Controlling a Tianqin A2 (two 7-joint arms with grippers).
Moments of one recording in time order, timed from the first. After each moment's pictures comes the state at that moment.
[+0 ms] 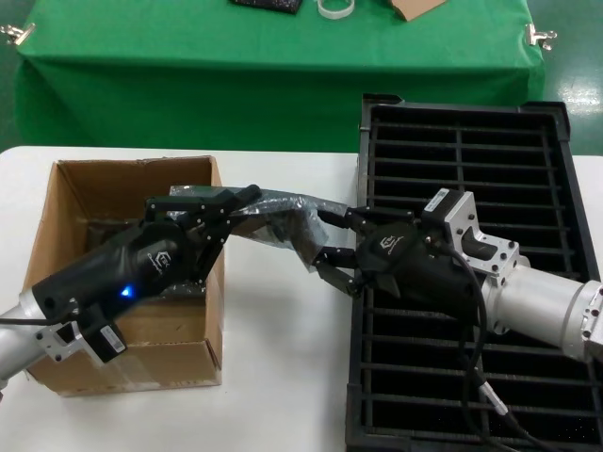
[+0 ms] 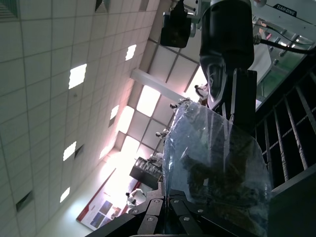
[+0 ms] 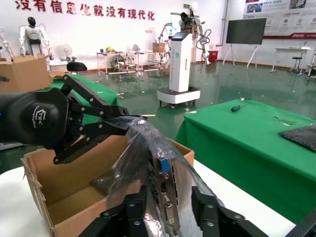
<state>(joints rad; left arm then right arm) -0.97 -0.46 1.98 -0.13 -2.55 1.57 1.84 0.68 0.36 -2.02 1.36 1.45 -0.70 0.46</state>
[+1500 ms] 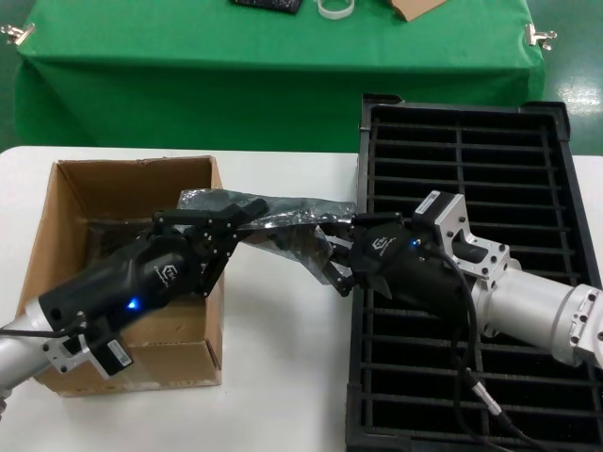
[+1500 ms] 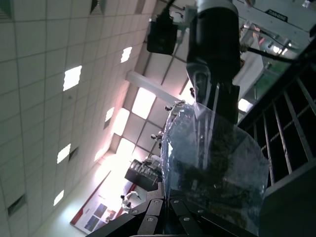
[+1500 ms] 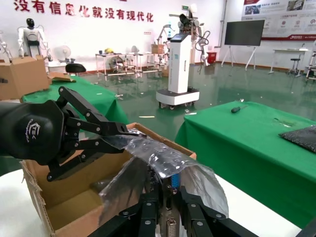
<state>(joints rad) -0.95 -0.47 2.16 -0.13 -2.71 1.57 1.86 0.68 0.35 -2.04 1.36 1.43 -0.67 0.47</state>
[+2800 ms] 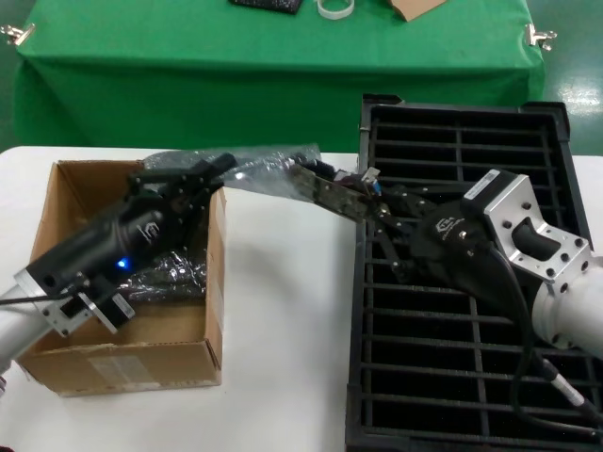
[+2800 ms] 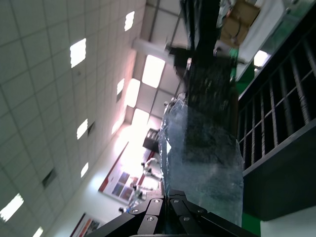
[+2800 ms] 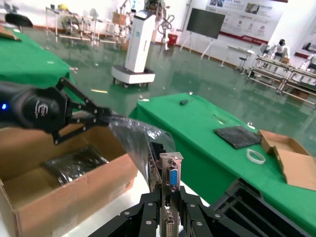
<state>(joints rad) -1.04 -0.44 1.71 -0.01 -2.35 1.48 1.98 0.49 0.31 -1.80 1.93 0.74 -0.94 0.94</state>
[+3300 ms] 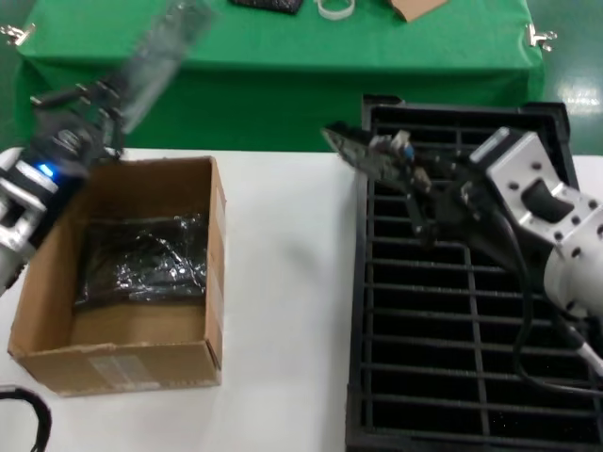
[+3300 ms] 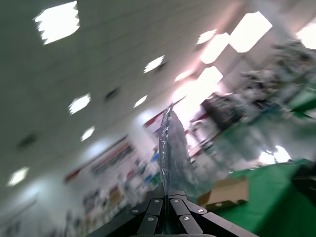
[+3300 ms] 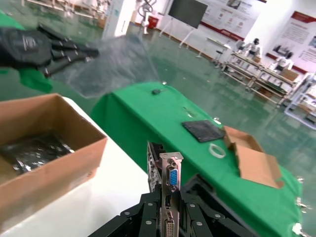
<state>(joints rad) -1.10 -0.45 1.47 0.00 -2.40 1.27 1.56 0.55 0.20 -1.76 2.05 0.47 -1.14 0.99</state>
